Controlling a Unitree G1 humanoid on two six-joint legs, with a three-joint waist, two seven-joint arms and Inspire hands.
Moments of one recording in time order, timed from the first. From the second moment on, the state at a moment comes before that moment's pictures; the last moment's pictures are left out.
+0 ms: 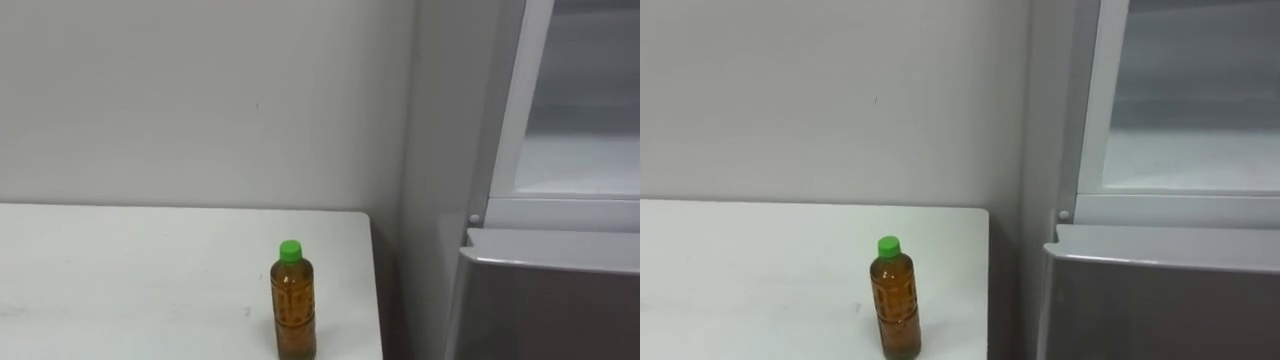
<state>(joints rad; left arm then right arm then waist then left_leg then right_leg) 0.30 0.17 0.12 1.05 -0.31 0.04 0.10 0.24 -0.23 -0.11 1.13 0.21 0.02 0.03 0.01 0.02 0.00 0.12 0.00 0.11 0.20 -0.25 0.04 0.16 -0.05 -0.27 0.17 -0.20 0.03</state>
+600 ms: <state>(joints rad) 0.28 0.20 0.08 1.06 -0.20 0.03 0.04 0.19 -0.23 -0.02 1.18 0.27 0.01 0.00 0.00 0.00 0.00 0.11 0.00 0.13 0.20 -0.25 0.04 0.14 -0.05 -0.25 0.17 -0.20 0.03</state>
